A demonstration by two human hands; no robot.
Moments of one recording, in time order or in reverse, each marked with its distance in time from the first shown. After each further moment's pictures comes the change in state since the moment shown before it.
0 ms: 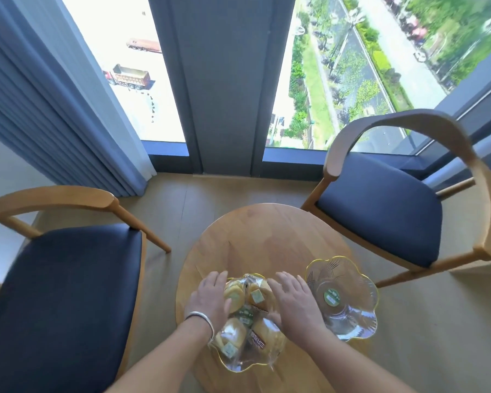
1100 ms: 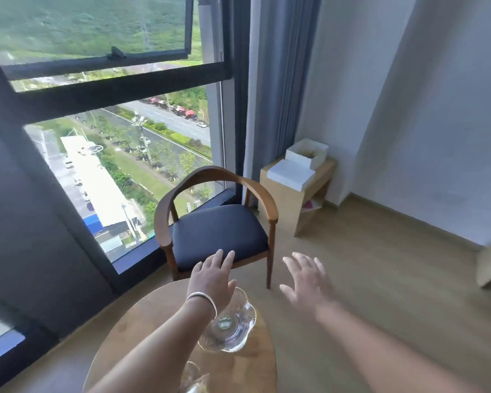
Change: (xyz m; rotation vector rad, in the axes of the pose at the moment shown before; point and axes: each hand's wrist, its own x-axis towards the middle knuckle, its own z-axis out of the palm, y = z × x) left_hand -0.060 0.310 -0.103 0.480 0.250 1.002; right_hand -0.284 0.098 -0.138 0.089 0.482 0.952
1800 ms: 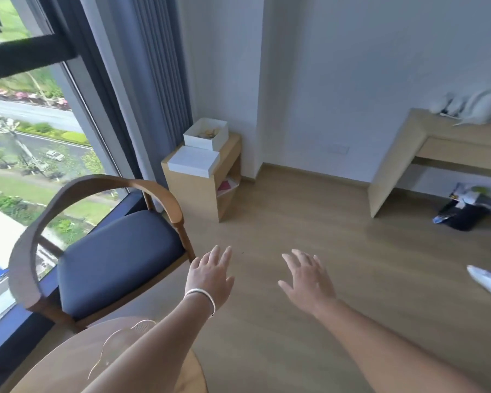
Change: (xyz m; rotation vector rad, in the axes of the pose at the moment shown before) left_hand 0.130 0.226 0.046 -0.030 -0.086 0.366; right_hand -0.047 0.225 0.007 0.013 -0.045 0.436
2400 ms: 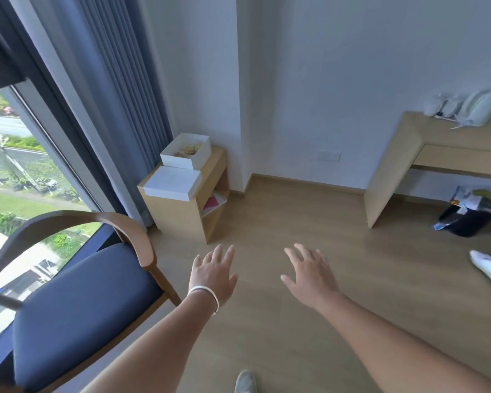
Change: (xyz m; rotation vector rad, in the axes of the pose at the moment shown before) left_hand 0.191 0.048 -0.011 0.061 -0.045 0.046; right_hand 0.153 0.095 -0.036 0.014 0.036 0.048
